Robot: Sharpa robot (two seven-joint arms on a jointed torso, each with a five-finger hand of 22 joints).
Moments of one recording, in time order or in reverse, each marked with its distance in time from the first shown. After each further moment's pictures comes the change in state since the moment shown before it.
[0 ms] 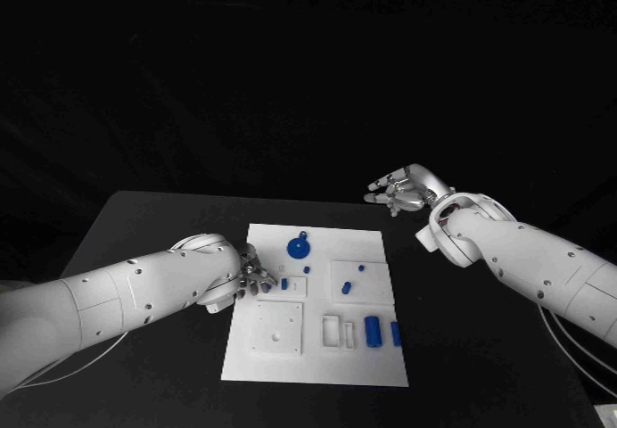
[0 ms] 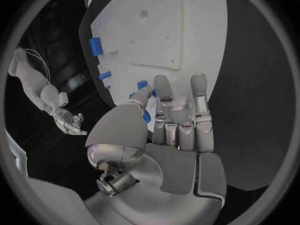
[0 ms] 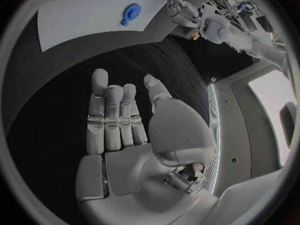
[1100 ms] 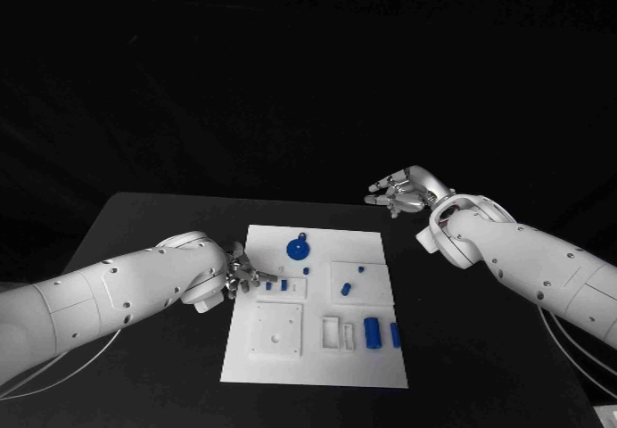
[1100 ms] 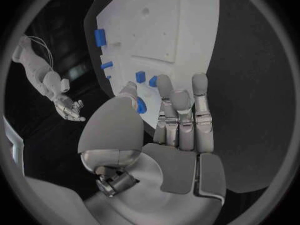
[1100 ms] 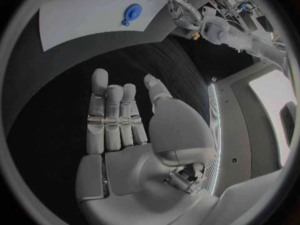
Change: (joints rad) left arm -0.005 -0.068 0.053 0.034 0.050 -0.010 0.002; left_hand 0.021 -0.196 -0.146 0.325 -0.241 -0.128 0.051 -0.020 -0.029 -0.030 0.030 -0.046 0.034 -0.102 0.007 -0.022 -0.160 -0.082 -0.021 -0.059 -0.075 0.000; right arm -0.002 -0.003 0.000 -0.004 0.004 -0.001 0.002; right_hand -0.004 -0.004 0.000 0.000 0.000 -0.004 0.003 0.000 0.000 0.000 0.000 0.000 -0.005 0.000 0.000 0.000 -0.004 0.000 0.000 0.000 -0.006 0.000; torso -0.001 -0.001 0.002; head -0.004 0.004
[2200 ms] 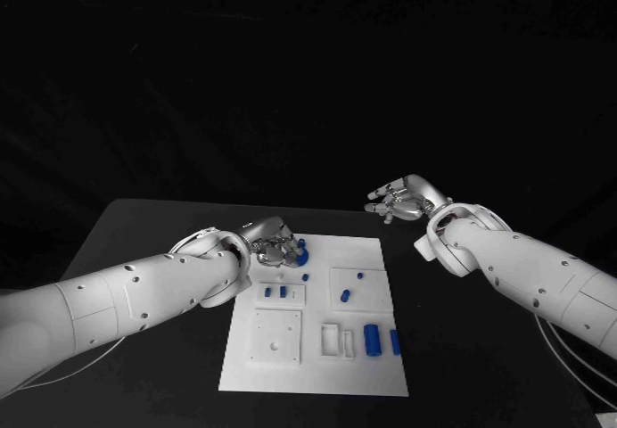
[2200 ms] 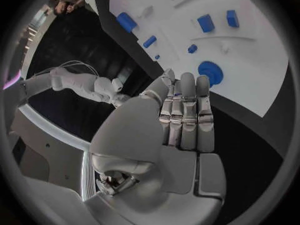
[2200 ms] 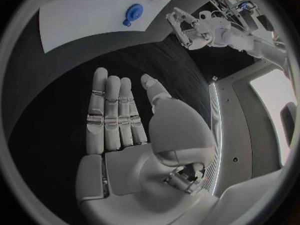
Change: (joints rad) left arm 0.023 0.071 -0.037 -0.023 -0.201 -0.268 0.621; left_hand 0.328 0.172 0.137 -0.495 0.018 0.050 0.056 -0.134 -0.276 -0.178 0.112 -0.512 -0.384 -0.112 0.088 -0.256 -0.318 0.036 -0.124 0.086 -0.144 0.000; right arm -0.004 0.015 0.000 -0.021 0.010 -0.008 0.010; right_hand -0.003 -0.003 0.078 -0.052 -0.004 -0.010 0.002 0.000 0.000 -0.027 0.016 -0.205 -0.322 -0.057 0.029 -0.167 -0.303 -0.005 0.001 0.028 -0.227 -0.286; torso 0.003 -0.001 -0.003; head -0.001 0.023
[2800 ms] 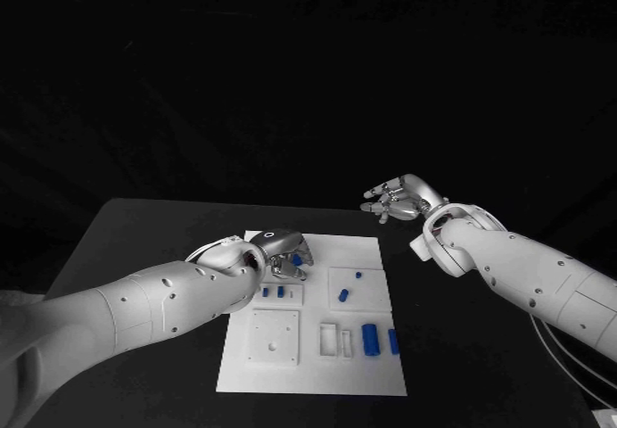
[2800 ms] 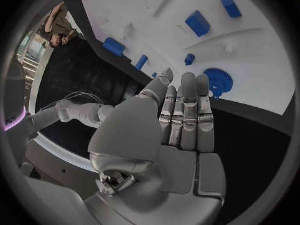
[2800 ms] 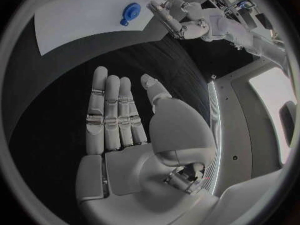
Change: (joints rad) left arm -0.043 0.114 -0.016 -0.137 -0.246 -0.013 0.050; left_hand -0.012 -0.039 0.009 0.002 0.033 -0.038 0.002 0.000 -0.007 -0.147 0.026 0.000 0.000 0.001 0.005 0.028 0.010 0.015 0.028 0.007 -0.032 0.000; right arm 0.000 0.006 0.000 0.012 0.013 -0.007 0.012; right_hand -0.002 -0.002 0.010 -0.004 0.000 -0.003 0.003 -0.004 -0.001 -0.016 0.002 0.043 -0.087 -0.022 0.003 0.051 -0.094 -0.001 0.014 0.000 0.000 -0.104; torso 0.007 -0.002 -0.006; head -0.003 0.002
